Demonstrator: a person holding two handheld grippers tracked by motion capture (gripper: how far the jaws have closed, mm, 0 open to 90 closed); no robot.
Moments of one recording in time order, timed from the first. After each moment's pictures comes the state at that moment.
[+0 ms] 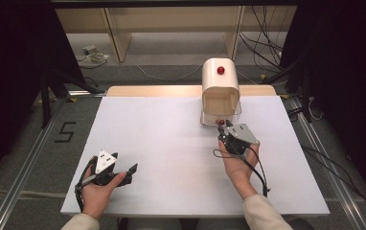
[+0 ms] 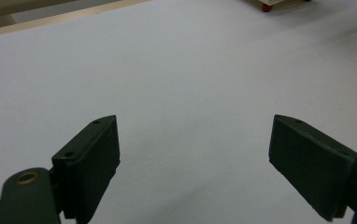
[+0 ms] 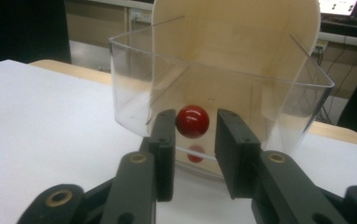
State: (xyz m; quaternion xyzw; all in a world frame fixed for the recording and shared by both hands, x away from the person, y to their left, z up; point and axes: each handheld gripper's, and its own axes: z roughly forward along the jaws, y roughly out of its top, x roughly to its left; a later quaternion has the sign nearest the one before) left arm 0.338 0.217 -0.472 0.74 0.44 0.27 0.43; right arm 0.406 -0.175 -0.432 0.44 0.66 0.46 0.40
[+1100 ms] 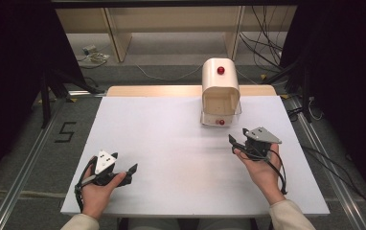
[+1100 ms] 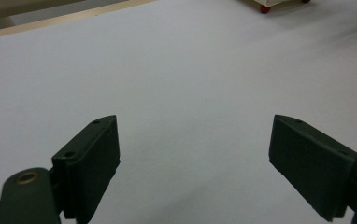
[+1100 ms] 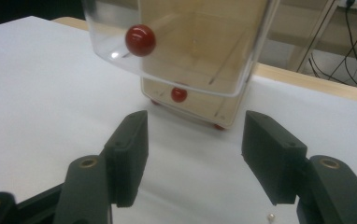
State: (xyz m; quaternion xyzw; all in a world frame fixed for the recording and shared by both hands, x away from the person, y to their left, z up) left arm 0.338 0.218 -0.472 0.74 0.44 0.27 0.43; right arm 0.396 -0.233 -0.435 0.44 0.72 0.43 0.32
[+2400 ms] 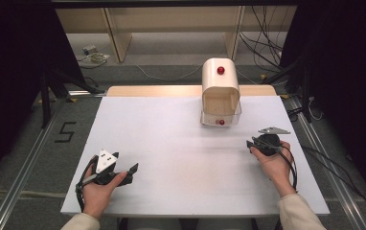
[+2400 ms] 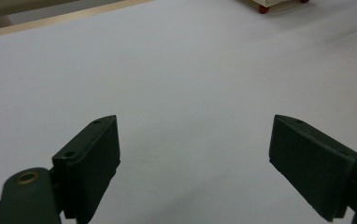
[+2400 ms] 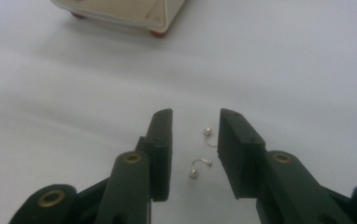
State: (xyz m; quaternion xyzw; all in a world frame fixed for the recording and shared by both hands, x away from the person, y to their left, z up) left arm 0.339 0.216 -0.472 0.74 0.44 0.27 0.43; right arm 0.428 -0.285 -0.468 0.54 0.74 0.32 0.23
